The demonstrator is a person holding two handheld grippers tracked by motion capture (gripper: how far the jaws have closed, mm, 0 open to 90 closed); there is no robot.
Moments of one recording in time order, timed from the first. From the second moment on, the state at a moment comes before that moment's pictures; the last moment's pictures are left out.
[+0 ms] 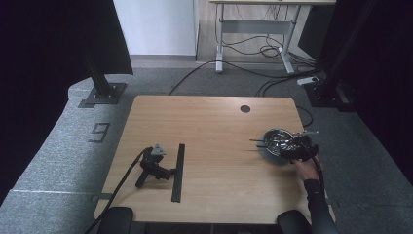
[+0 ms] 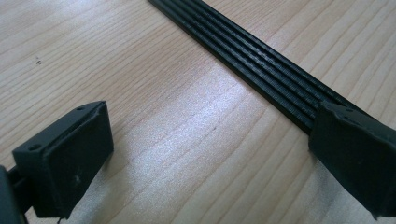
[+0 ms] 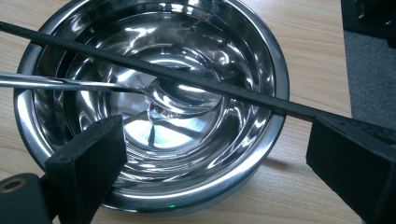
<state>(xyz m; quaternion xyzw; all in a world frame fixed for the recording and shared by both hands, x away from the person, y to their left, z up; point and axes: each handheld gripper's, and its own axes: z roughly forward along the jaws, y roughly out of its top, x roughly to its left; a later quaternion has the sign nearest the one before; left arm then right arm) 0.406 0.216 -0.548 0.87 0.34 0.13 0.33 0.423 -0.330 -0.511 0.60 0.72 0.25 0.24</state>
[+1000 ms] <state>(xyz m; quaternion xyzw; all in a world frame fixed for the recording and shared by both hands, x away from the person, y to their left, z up) 0.406 0.216 -0.548 0.87 0.34 0.13 0.32 0.384 -0.332 -0.487 0.57 0.73 0.27 0.25</state>
